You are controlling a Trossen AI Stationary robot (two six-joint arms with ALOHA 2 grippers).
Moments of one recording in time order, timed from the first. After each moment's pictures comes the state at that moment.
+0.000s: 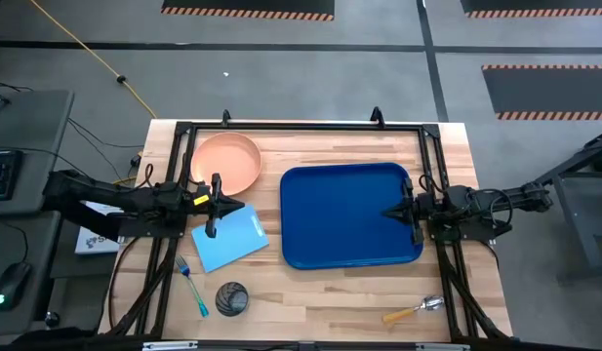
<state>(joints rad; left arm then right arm) -0.10 0.41 0.01 0.38 -0.14 -0.10 0.18 0.03 0.01 0.03 0.08 0.00</state>
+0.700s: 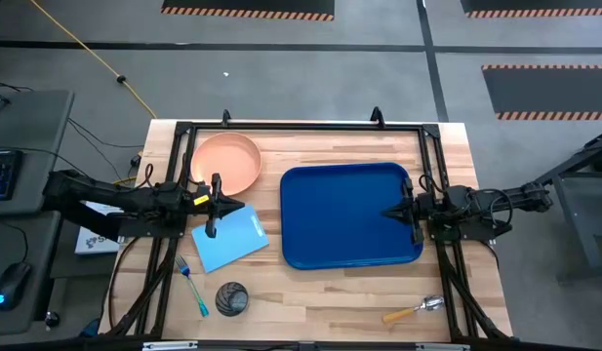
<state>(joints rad) -0.10 0.41 0.01 0.38 -0.14 -0.10 0.18 0.03 0.01 0.03 0.08 0.00</state>
